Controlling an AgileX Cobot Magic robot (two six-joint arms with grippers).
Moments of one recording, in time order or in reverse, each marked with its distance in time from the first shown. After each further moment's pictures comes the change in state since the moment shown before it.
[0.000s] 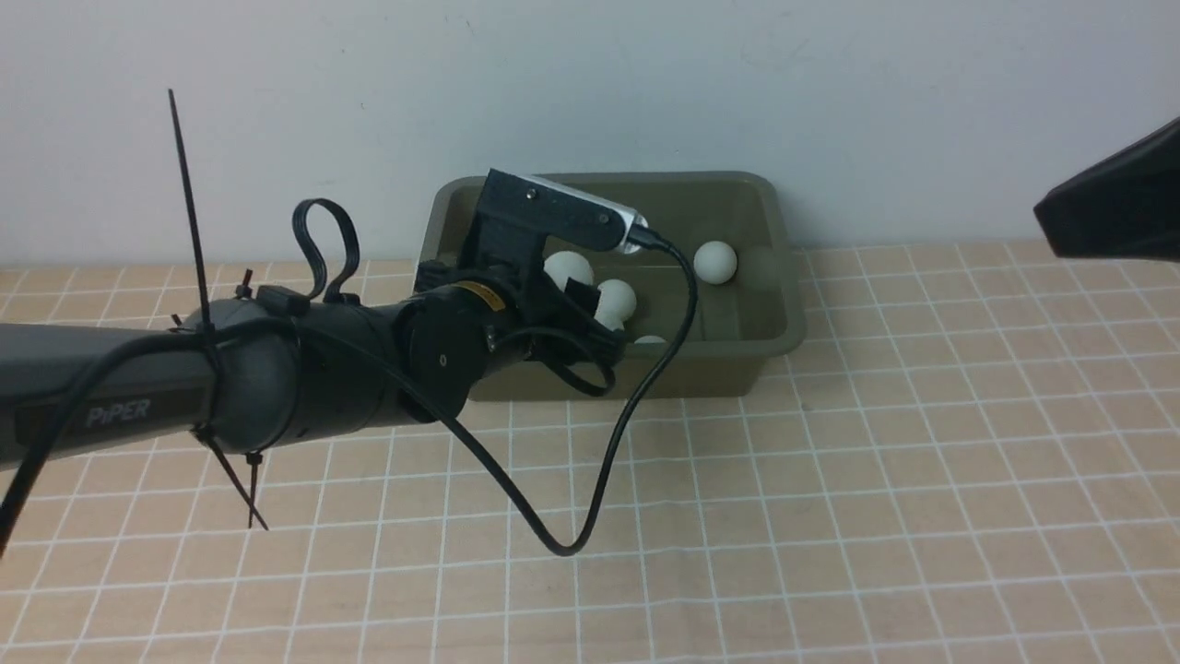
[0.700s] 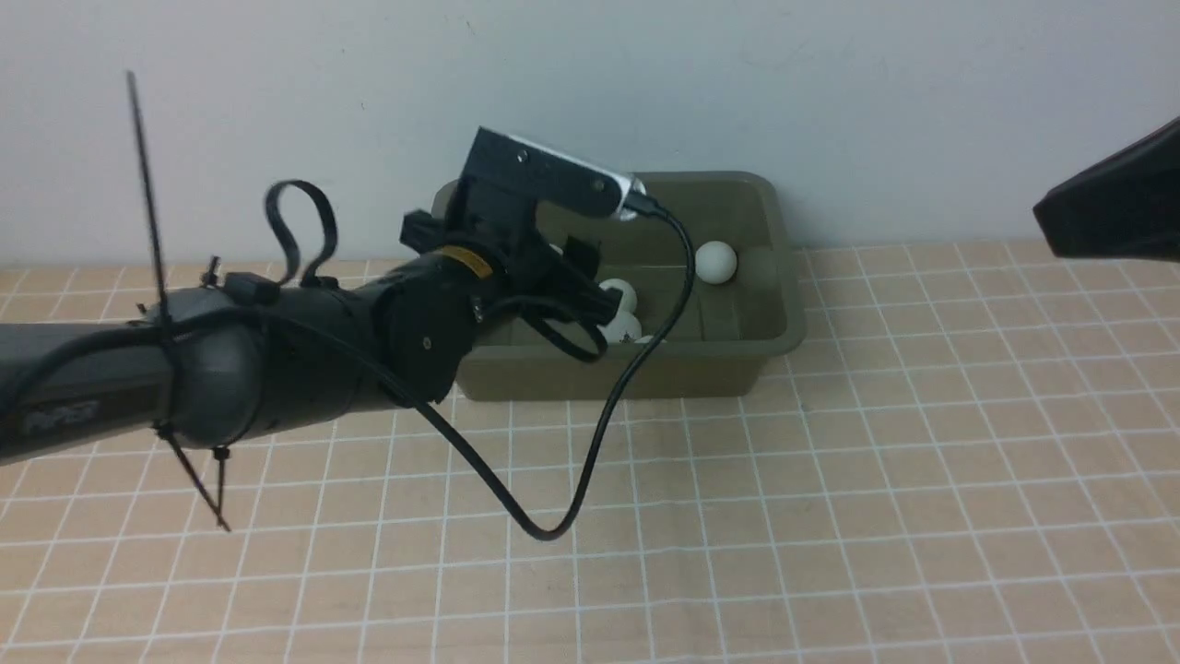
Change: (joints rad) right arm 0.000 0.000 0.000 0.001 0.000 0.000; left arm 0.000 -0.131 0.000 -0.005 -0.088 0.091
